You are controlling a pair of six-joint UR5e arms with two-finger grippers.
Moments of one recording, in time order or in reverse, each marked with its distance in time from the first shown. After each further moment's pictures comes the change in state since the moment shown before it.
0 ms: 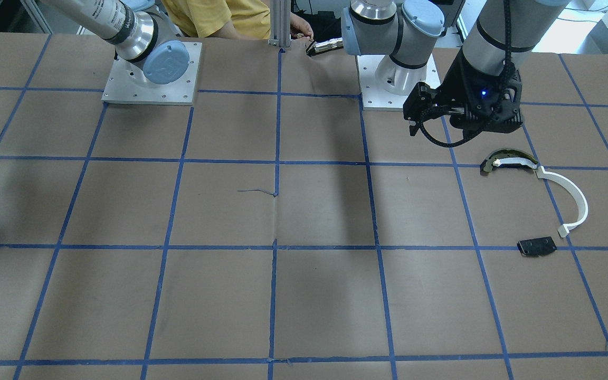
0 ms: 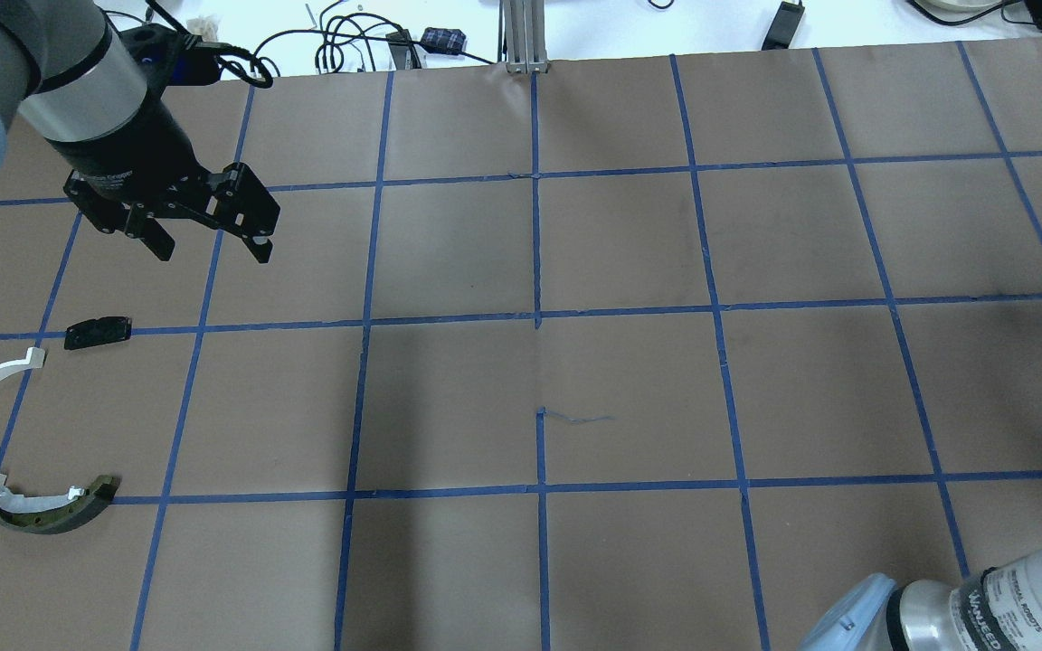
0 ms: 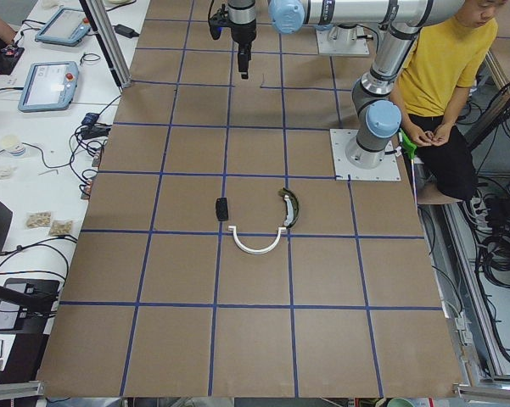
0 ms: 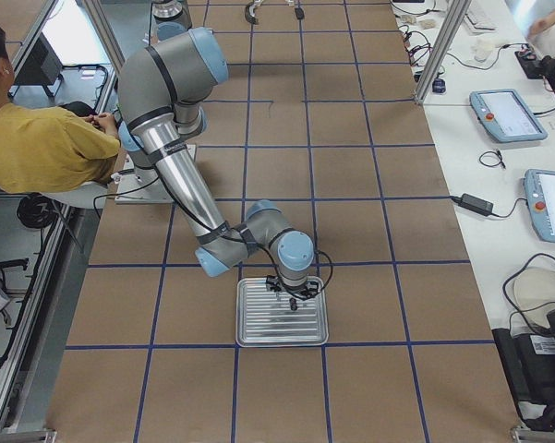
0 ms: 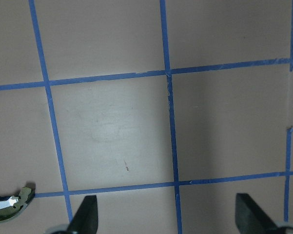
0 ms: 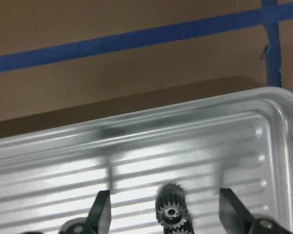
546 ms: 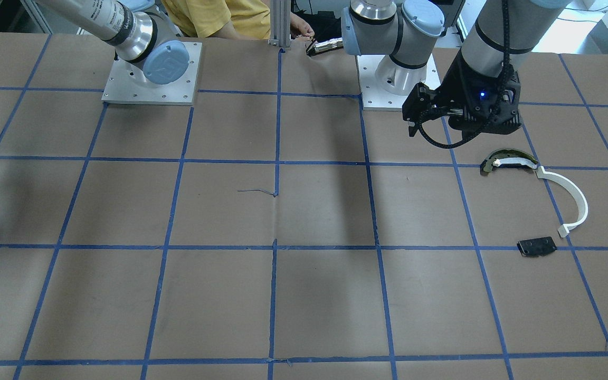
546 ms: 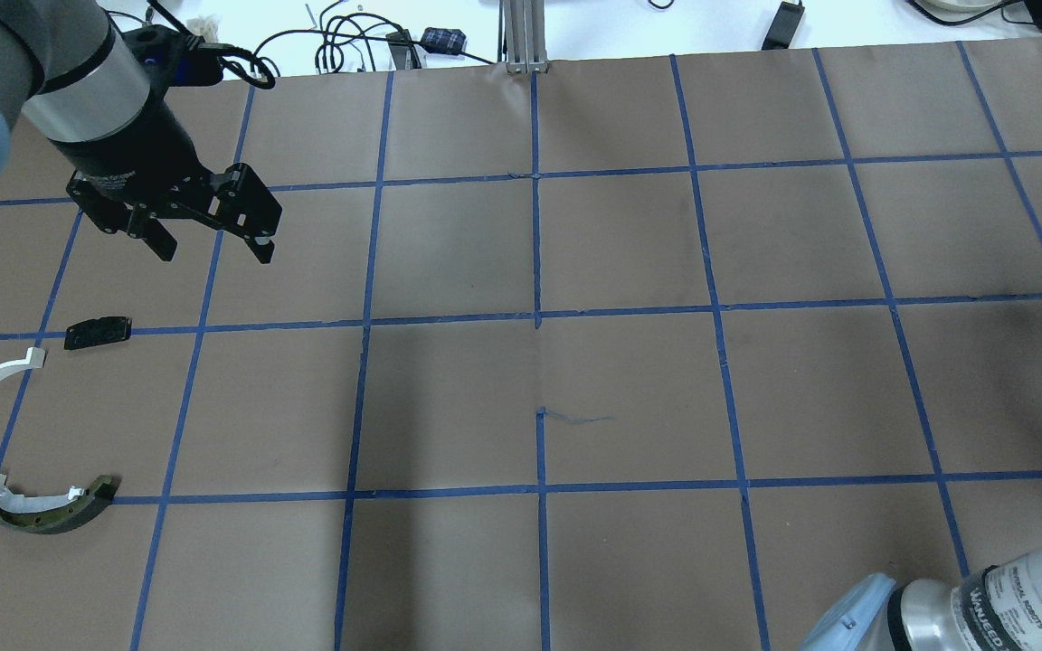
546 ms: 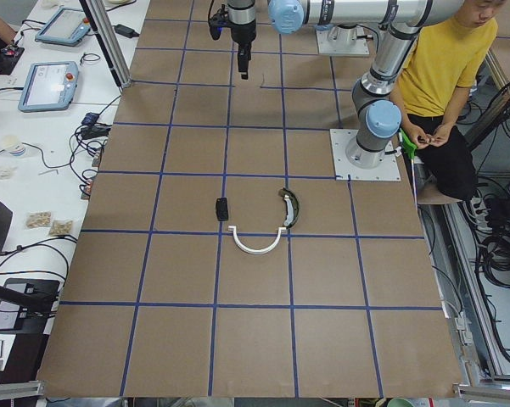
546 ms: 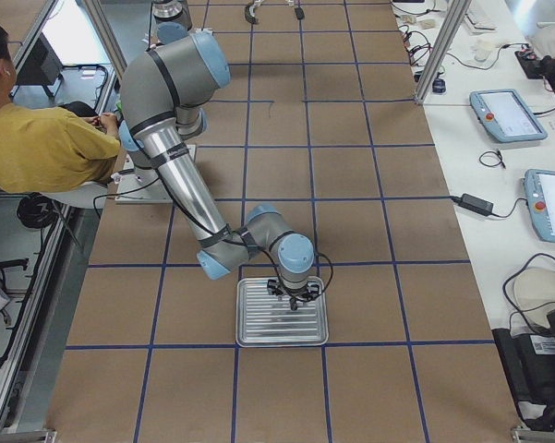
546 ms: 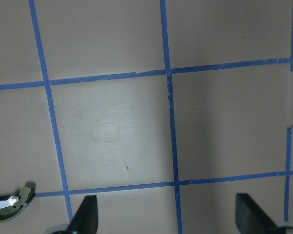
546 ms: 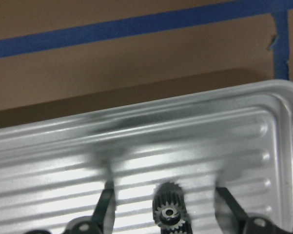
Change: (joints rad) left arm -0.002 -0.002 0.000 0.001 -0.001 0.000; right arm -0.001 0.015 -0.003 -0.021 -0.006 -0.012
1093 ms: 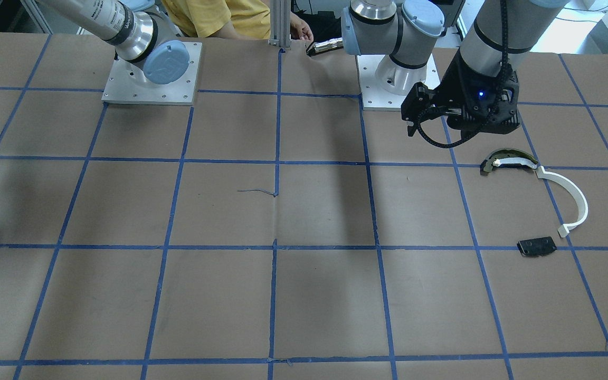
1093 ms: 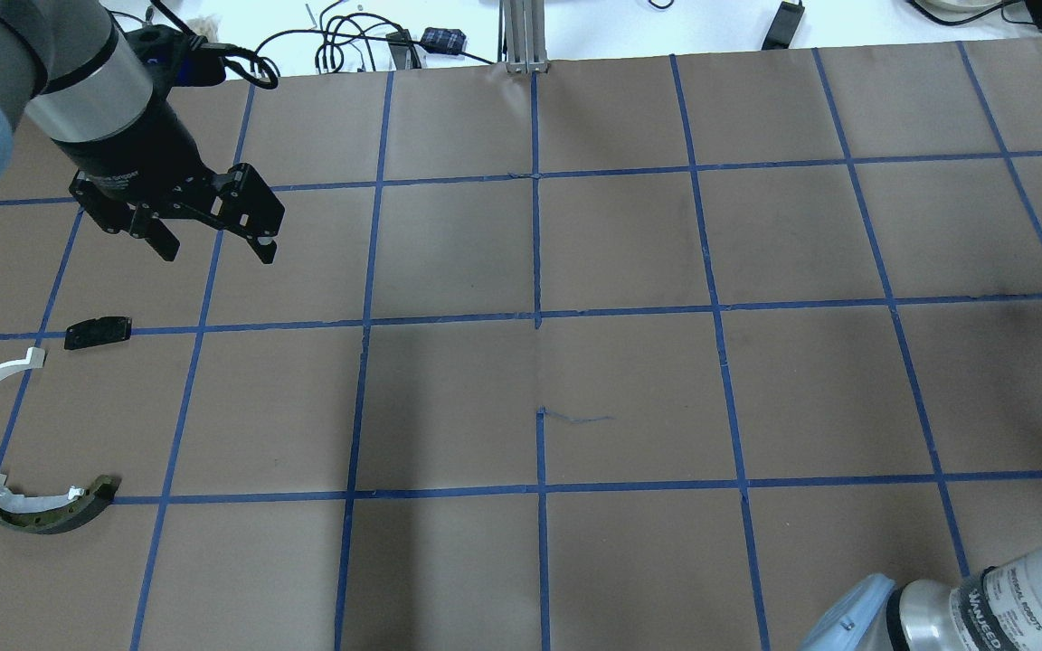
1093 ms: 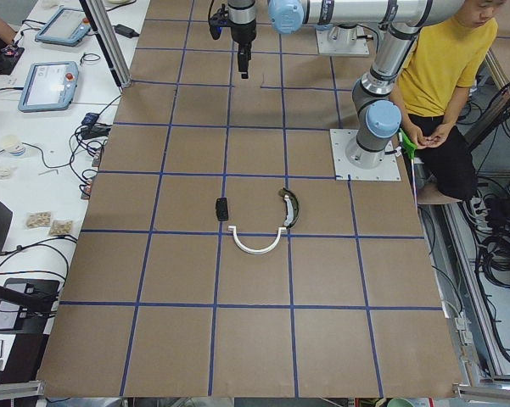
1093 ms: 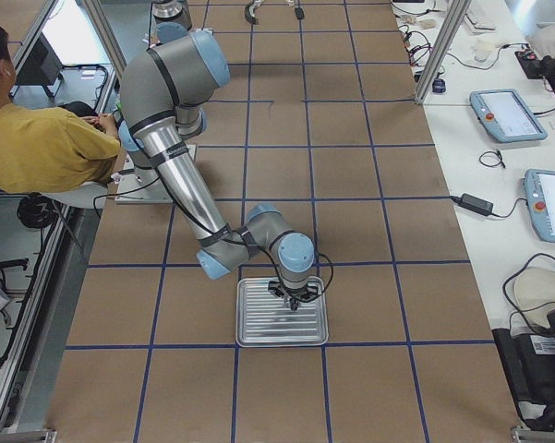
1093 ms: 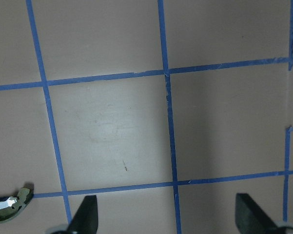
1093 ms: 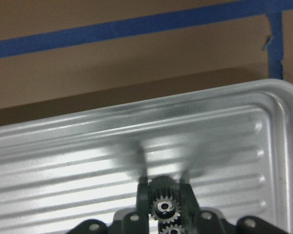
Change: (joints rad) left arm -0.004 -0.001 0.000 0.000 -0.001 -0.001; right arm 0.007 -0.009 -0.002 0.006 -0.013 0.007
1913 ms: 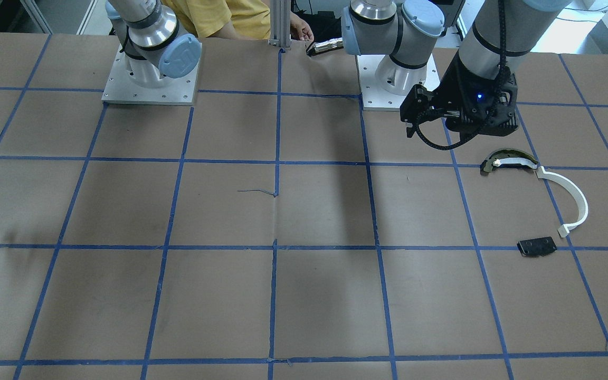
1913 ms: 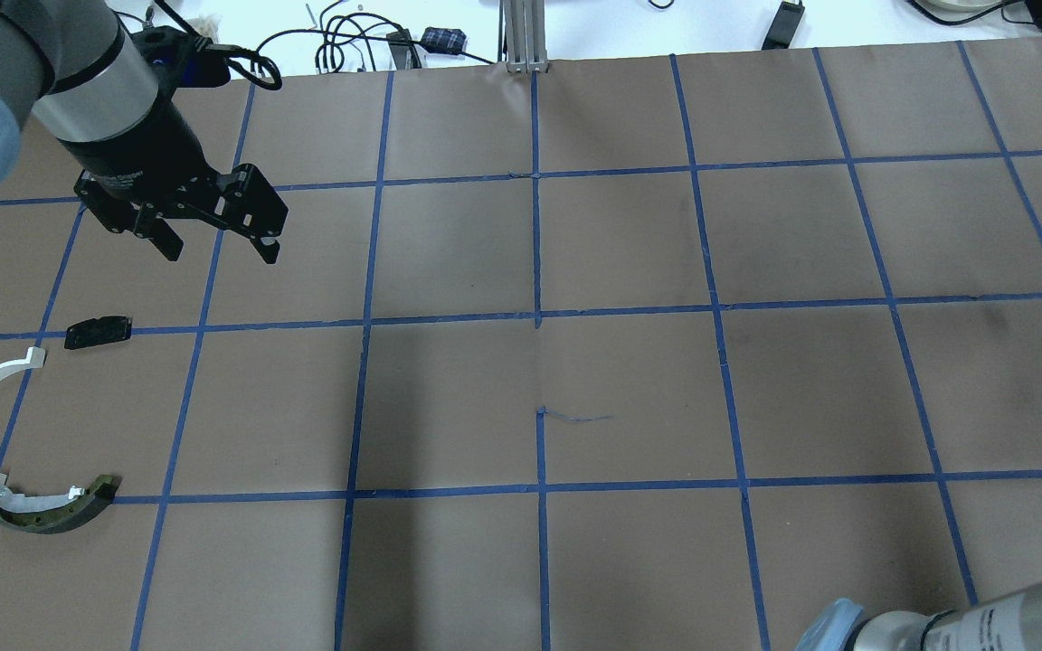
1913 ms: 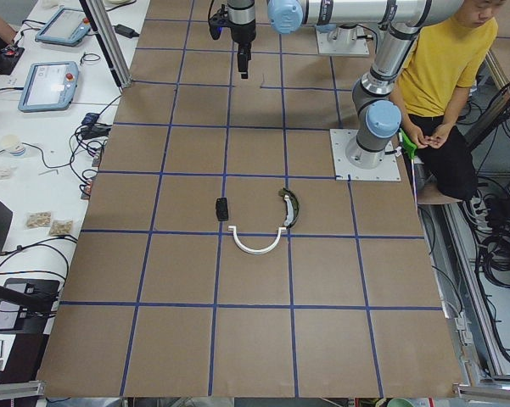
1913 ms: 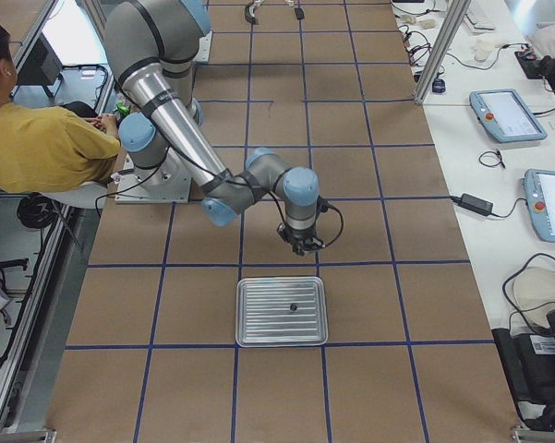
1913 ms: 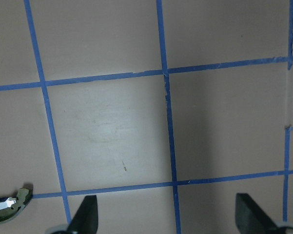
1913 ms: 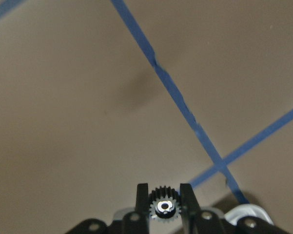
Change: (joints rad) left arm -0.003 -0.005 0.000 0.001 0.000 0.000; right arm 0.261 -0.327 0.243 0.048 0.027 0.751
